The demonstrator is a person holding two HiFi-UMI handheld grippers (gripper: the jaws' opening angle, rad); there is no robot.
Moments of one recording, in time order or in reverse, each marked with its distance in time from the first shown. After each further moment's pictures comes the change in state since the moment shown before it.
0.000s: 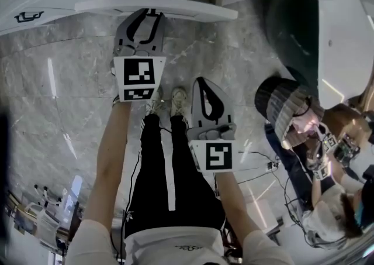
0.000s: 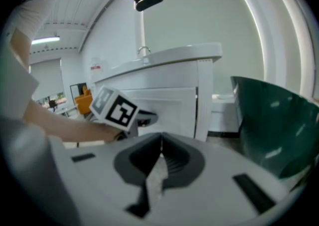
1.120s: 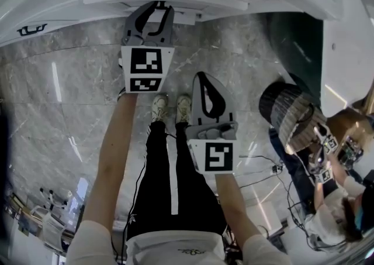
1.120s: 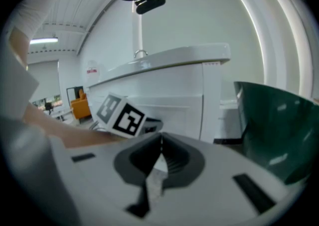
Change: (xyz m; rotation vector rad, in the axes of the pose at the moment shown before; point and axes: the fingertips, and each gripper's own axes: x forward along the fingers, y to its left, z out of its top) left arm 0.050 0.019 0.020 -0.025 -0.009 -0.034; right arm 0.045 -0.001 0.036 0.009 -0.045 -0.028
